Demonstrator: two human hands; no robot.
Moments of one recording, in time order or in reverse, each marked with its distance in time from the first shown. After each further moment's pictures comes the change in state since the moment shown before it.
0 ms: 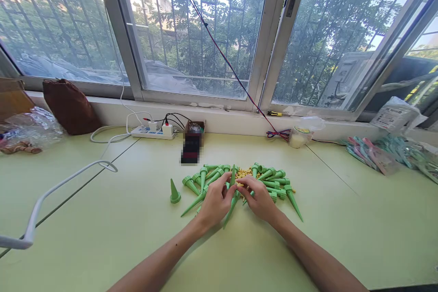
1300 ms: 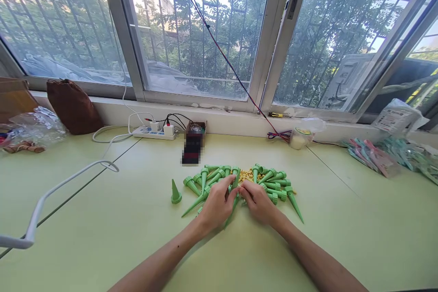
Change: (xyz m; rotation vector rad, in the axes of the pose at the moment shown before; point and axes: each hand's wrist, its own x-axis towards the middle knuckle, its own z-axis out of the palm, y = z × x) left_hand -0.002 0.000 0.000 0.136 -0.021 0.083; right_hand -0.003 0.004 0.002 -0.043 -0.119 0.082
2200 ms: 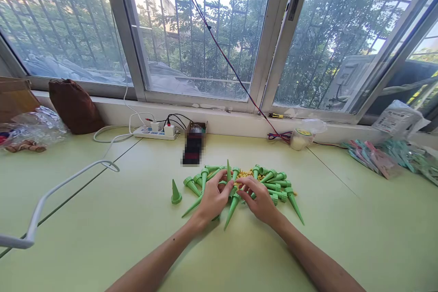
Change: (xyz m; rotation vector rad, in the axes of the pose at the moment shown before) left_hand 0.012 -0.001 -0.007 -0.438 0.047 -0.229; right_hand 0.000 -0.001 -0.001 0.089 0.111 -0.134
